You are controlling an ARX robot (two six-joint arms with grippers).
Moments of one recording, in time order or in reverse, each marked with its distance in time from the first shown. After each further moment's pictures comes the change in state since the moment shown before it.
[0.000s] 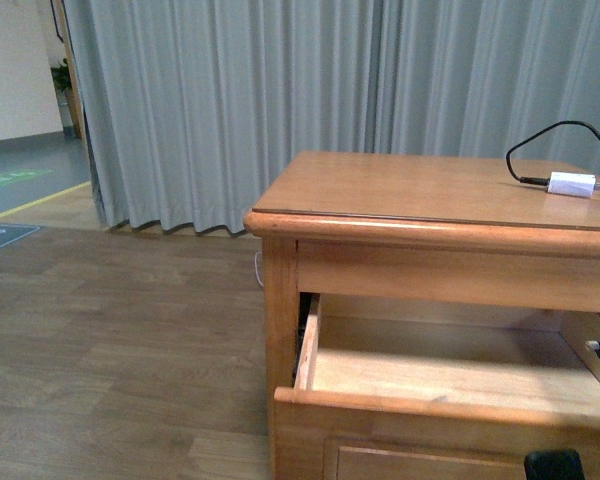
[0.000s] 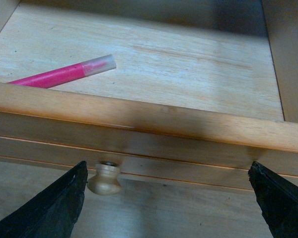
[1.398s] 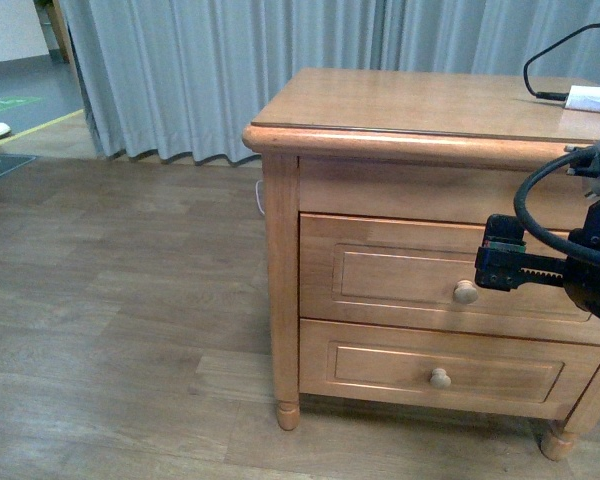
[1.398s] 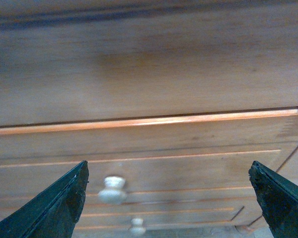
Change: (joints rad) left arm 0.000 0.000 0.000 0.000 0.000 0.000; right arm -0.075 0.351 0.323 0.299 -0.001 0.095
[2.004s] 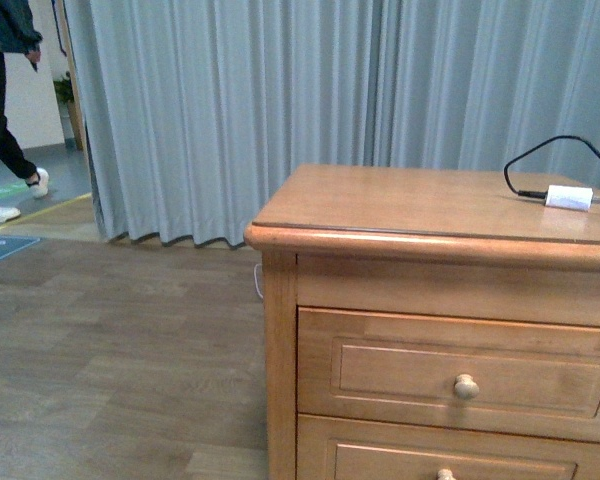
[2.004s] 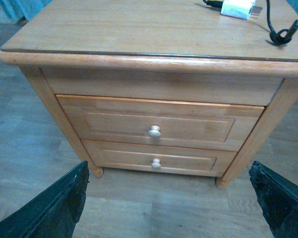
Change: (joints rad) left arm 0.000 0.000 0.000 0.000 0.000 0.000; right arm 0.245 -1.090 -0.145 -1.007 0.147 0.003
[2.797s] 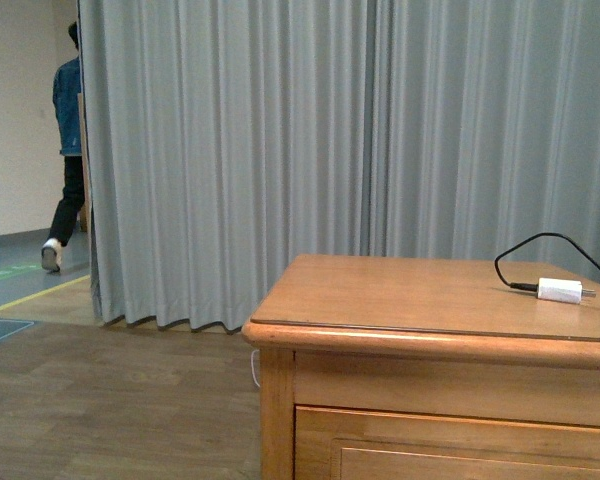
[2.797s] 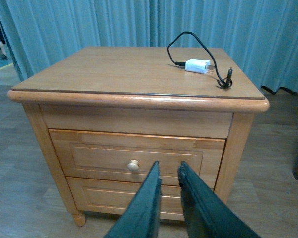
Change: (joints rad) left arm 0.000 0.000 0.000 0.000 0.000 0.000; right arm -0.148 -0.472 -0.378 0.256 -0.118 -0.163
